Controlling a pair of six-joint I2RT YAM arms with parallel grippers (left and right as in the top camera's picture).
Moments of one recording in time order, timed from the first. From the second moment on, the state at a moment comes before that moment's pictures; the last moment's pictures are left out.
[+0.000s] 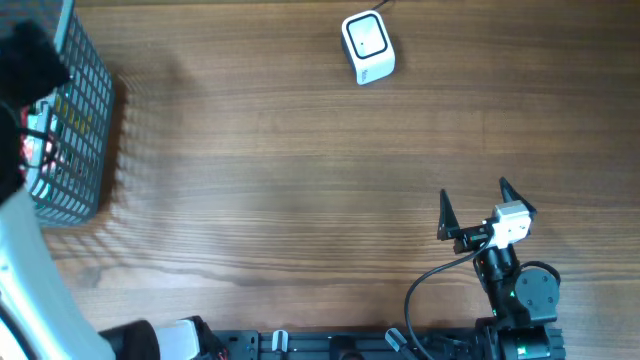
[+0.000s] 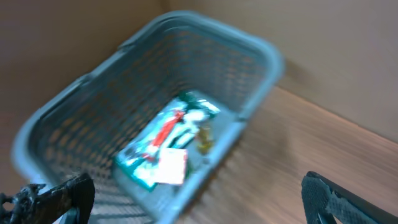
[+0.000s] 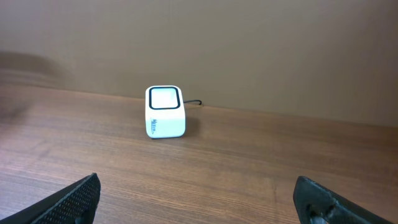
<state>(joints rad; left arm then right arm) 0.28 1.51 2.23 -1.35 -0.36 -0.16 0.09 0.02 0.01 0.00 -0.09 -0.05</state>
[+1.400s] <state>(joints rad) 0.67 1.76 2.23 -1.39 0.02 -0.17 0.09 0.02 0.01 0.00 -0.09 -0.05</state>
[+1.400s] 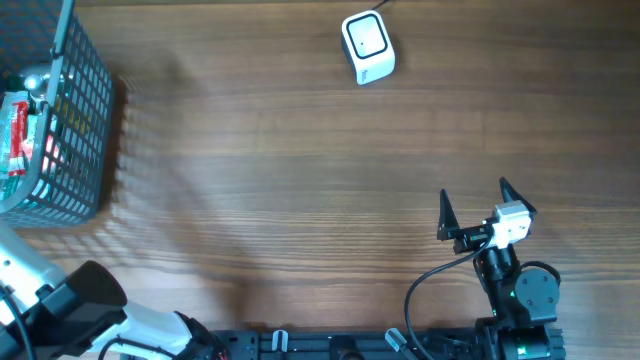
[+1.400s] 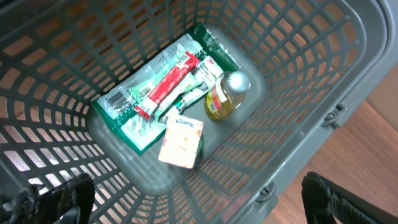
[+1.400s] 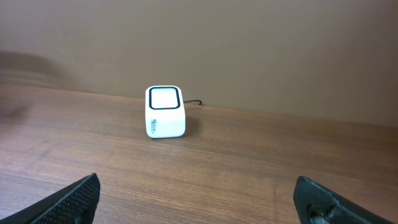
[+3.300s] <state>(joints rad) 0.71 1.92 1.54 -0.80 0.08 -0.09 0.09 0.02 0.01 0.00 -0.09 -0.05</state>
